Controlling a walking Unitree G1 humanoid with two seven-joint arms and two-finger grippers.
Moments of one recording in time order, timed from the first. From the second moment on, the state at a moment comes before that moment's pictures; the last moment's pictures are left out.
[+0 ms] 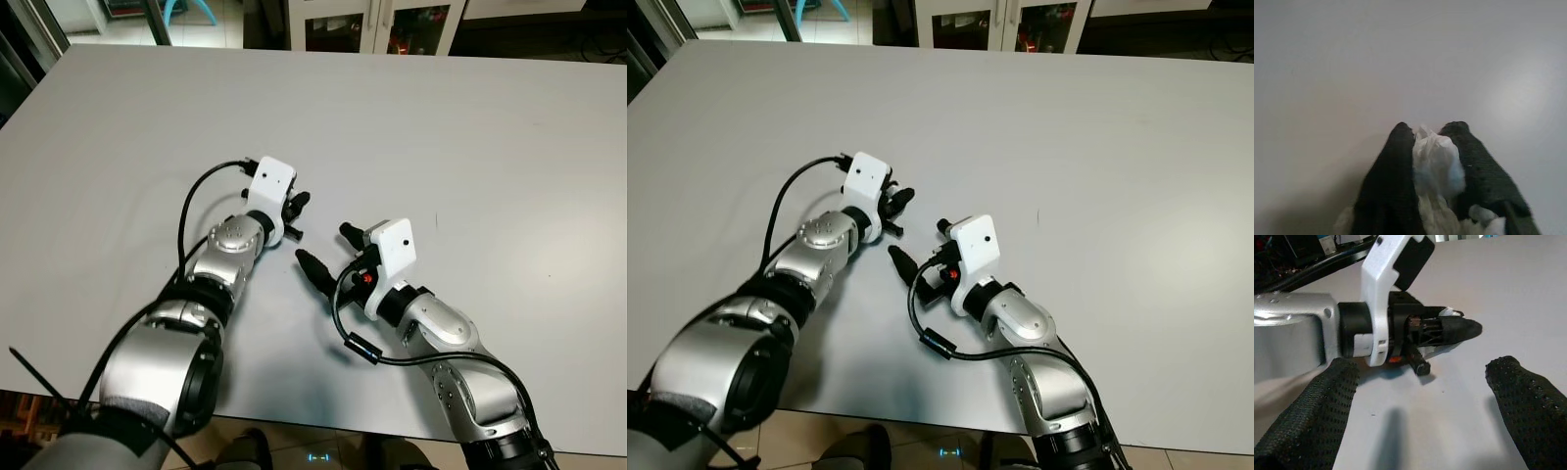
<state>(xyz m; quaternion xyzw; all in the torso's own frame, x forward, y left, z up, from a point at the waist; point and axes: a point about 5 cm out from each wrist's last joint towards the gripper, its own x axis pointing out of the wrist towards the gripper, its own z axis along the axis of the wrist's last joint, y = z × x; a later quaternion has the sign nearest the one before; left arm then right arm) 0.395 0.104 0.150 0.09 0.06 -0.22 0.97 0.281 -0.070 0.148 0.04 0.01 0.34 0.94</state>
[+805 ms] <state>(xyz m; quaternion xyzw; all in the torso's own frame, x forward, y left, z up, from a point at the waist) 0.382 0.111 0.124 0.04 0.04 -0.15 0.99 0.290 -0.065 0.143 0.05 0.00 0.35 0.94</state>
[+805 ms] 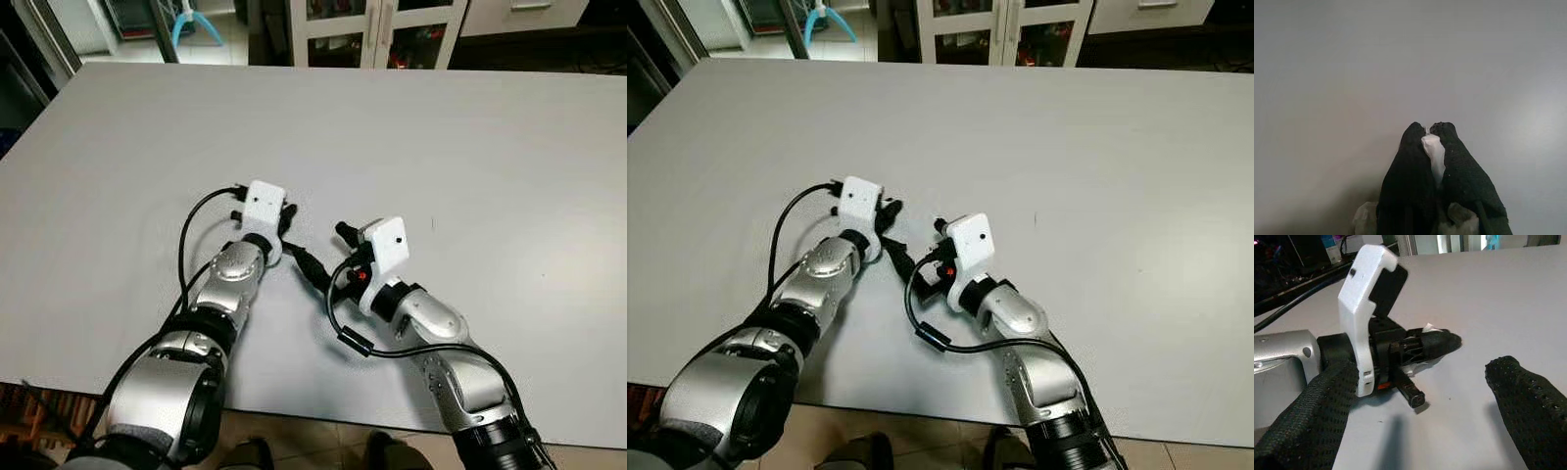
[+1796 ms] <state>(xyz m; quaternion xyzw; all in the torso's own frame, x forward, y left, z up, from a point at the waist) 0.355 0.127 0.146 0.01 -0.14 -0.05 0.99 0.334 -0.141 0.152 0.05 -0.08 0.02 1.00</state>
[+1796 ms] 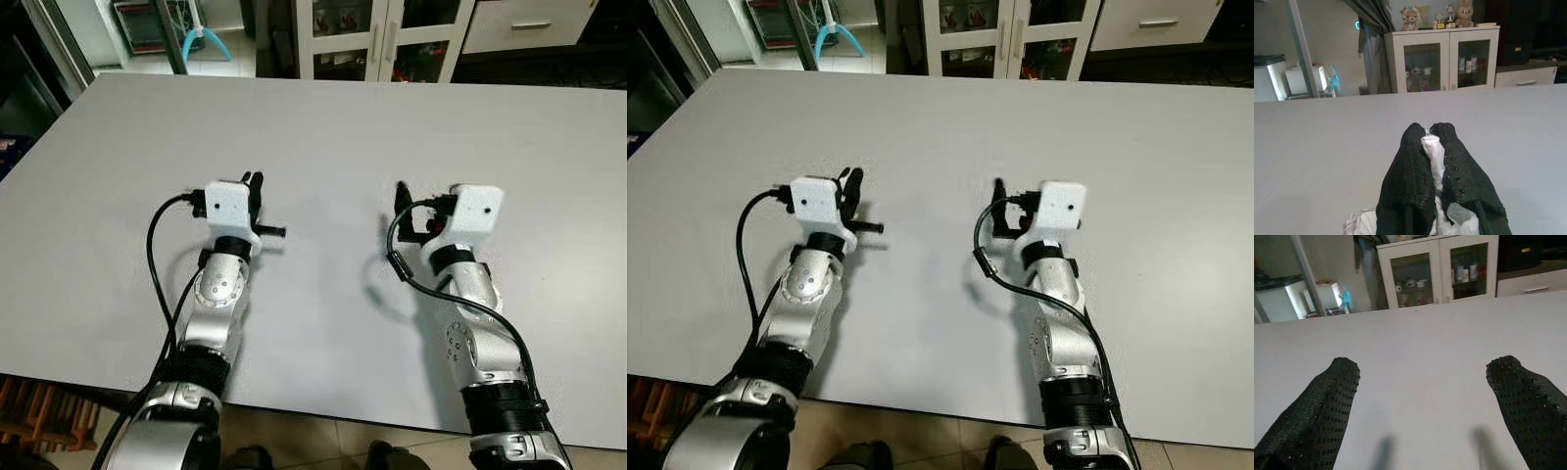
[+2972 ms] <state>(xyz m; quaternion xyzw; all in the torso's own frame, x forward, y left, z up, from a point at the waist) 0.347 0.129 0.135 0.02 -0.11 -0.02 0.99 0.340 -0.144 0.144 0.04 -0.10 0.00 0.99</state>
